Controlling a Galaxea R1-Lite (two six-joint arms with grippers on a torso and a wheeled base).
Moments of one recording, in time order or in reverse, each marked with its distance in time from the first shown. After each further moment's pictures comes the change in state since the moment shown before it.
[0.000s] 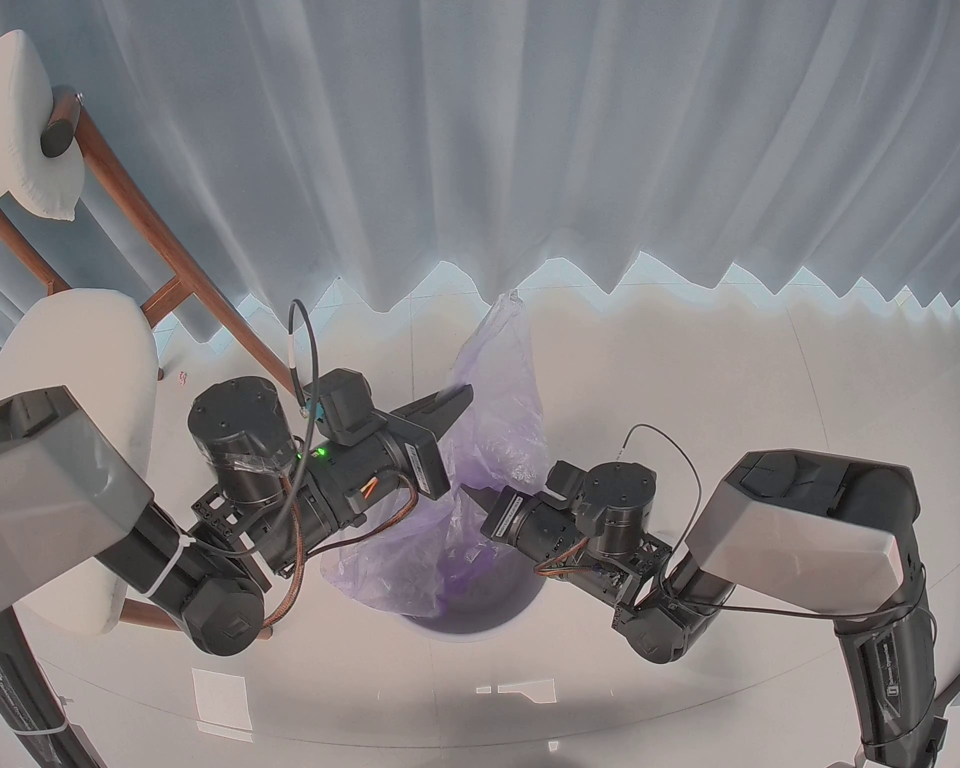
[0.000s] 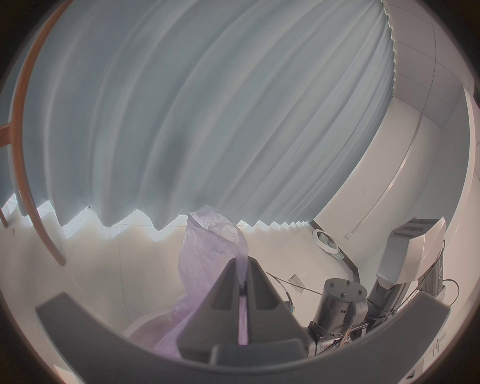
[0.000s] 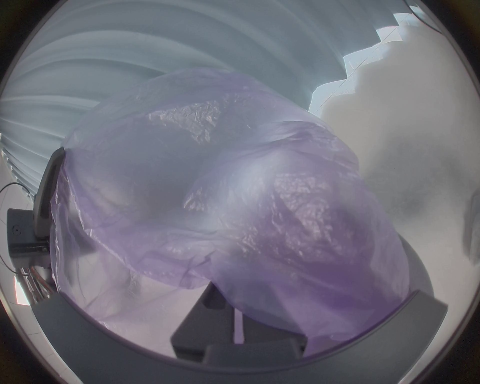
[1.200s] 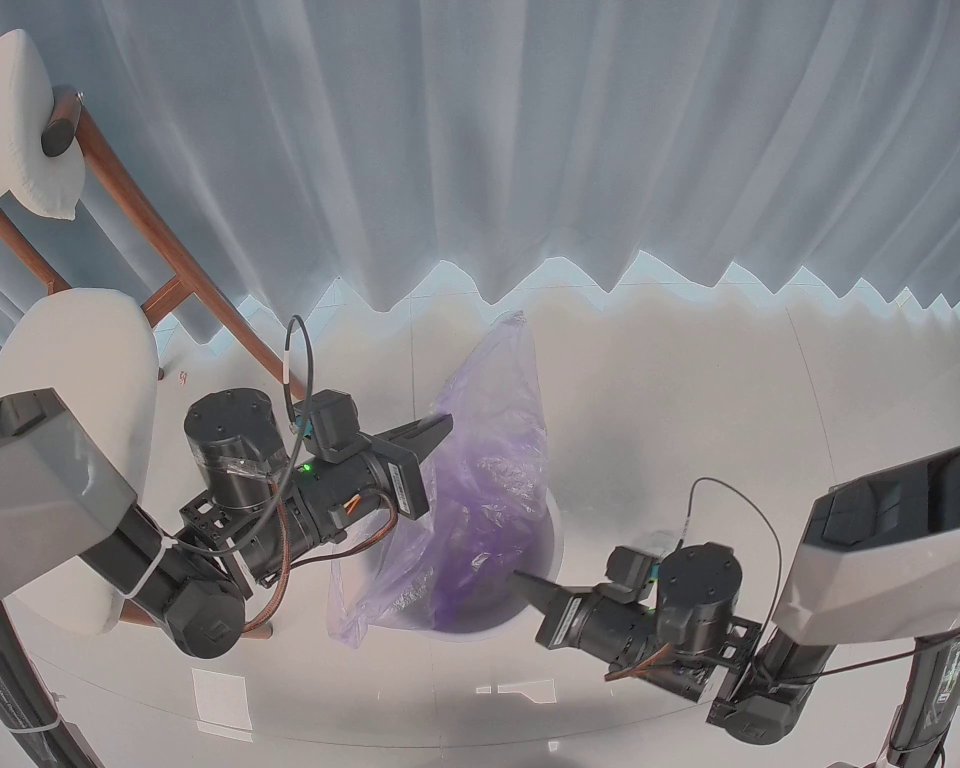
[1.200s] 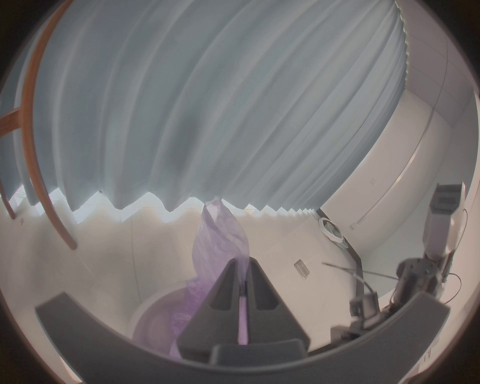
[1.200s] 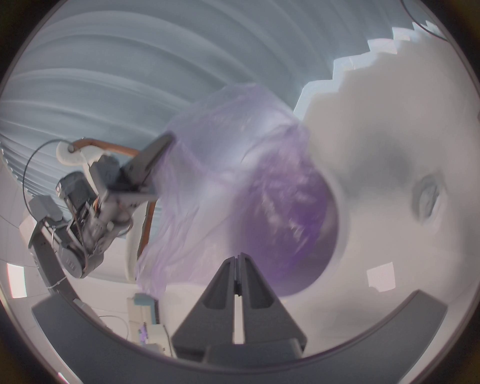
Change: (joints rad) left arm 0.033 -0.023 0.052 0.087 -0.006 0.004; right arm 0.131 -0.248 0.577 -0.162 -0.128 -0.044
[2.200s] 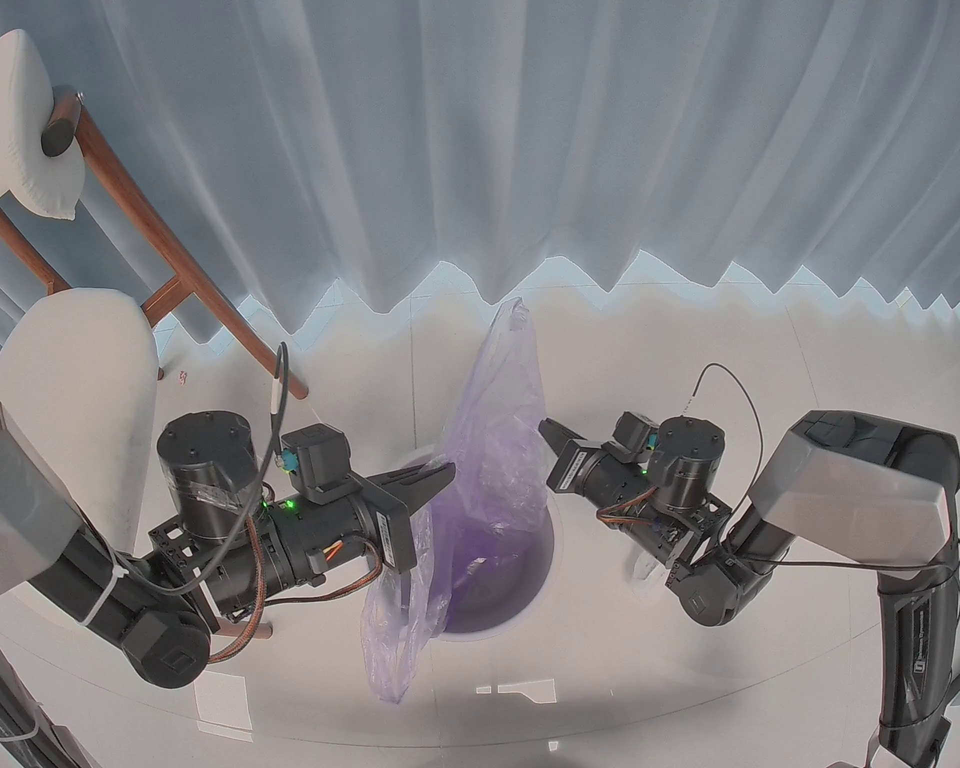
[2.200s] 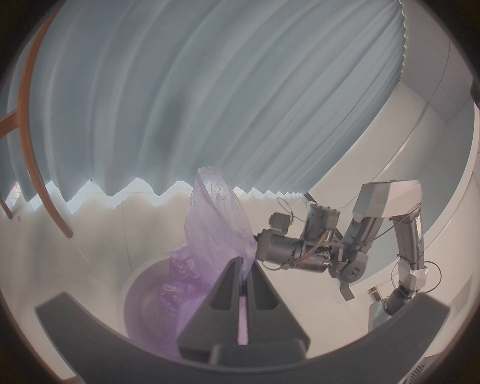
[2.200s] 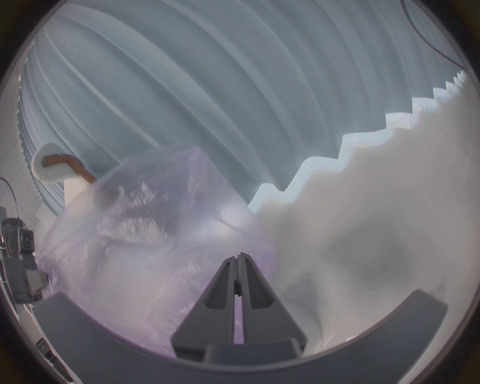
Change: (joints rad) left arm -0.039 -0.120 0.120 0.101 -0.050 0.033; right arm -0.262 0.143 -0.503 0.126 0.037 -0.255
